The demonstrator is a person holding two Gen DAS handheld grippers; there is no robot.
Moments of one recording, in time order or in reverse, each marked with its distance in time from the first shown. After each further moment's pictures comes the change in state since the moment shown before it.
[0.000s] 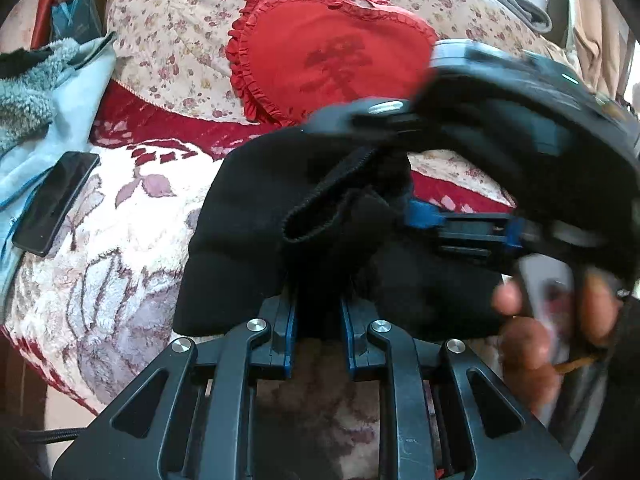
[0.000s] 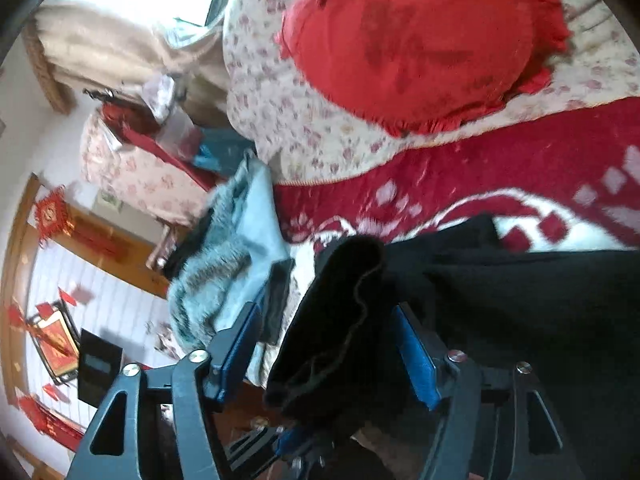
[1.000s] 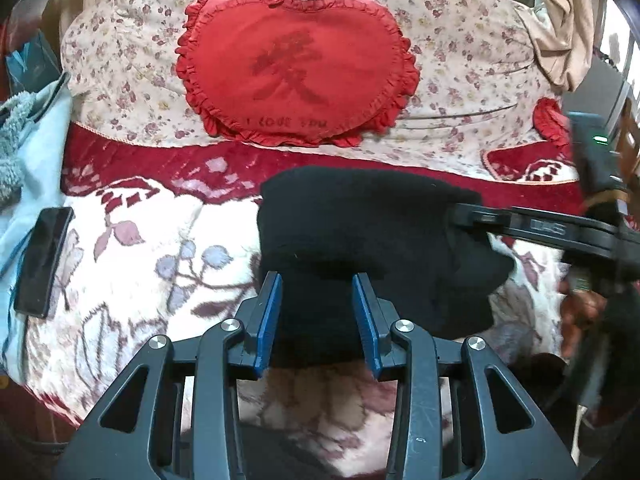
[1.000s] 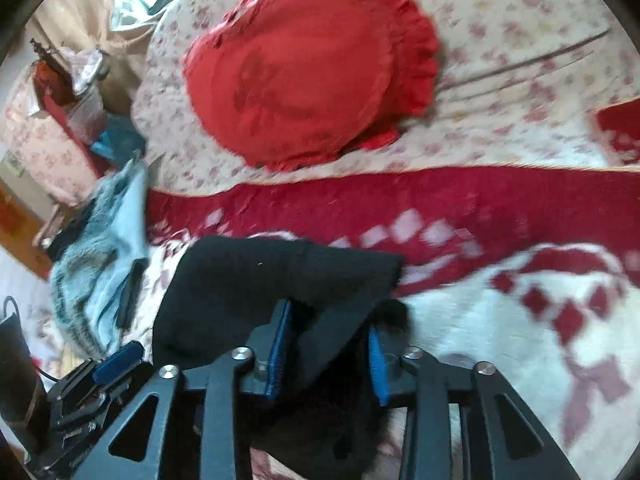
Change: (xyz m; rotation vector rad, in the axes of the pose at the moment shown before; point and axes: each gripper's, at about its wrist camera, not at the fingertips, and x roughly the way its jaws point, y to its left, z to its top) left arm 0.005 -0.032 0.034 0.148 0.065 -0.028; right arm -0.115 -0.063 0.006 -0.145 -0.080 -0.527
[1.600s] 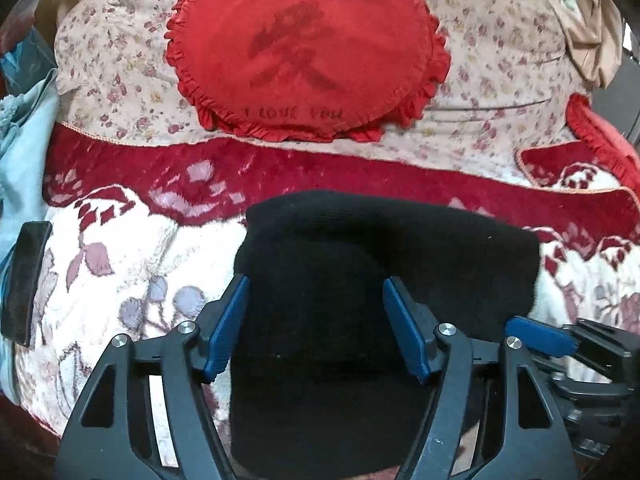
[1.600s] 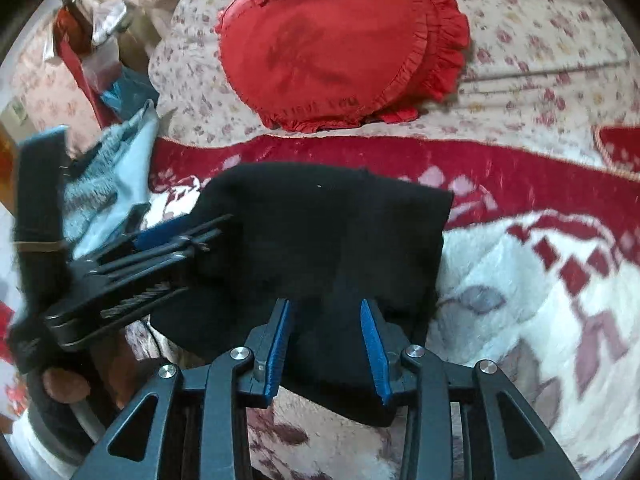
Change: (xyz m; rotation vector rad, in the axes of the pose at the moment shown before) left arm 0.066 -0.008 0.028 -0.011 0.046 0.068; right arm 0.006 0.039 -0.046 -0.124 0.055 -0.003
